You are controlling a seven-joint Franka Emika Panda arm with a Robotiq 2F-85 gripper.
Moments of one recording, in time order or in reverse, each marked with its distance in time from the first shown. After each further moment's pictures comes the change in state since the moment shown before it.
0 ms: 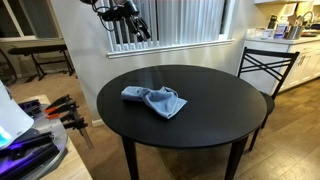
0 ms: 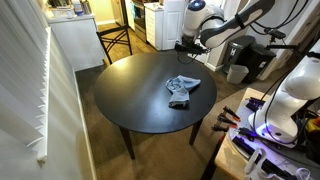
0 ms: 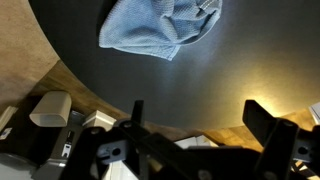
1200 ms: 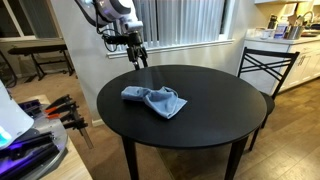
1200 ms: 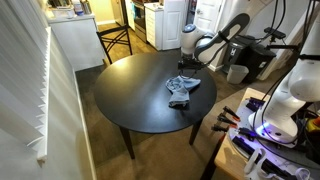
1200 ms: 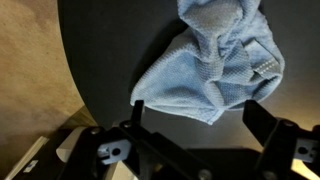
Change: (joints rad) arm 0.146 0.242 -0.198 -0.004 0.147 0.036 -0.108
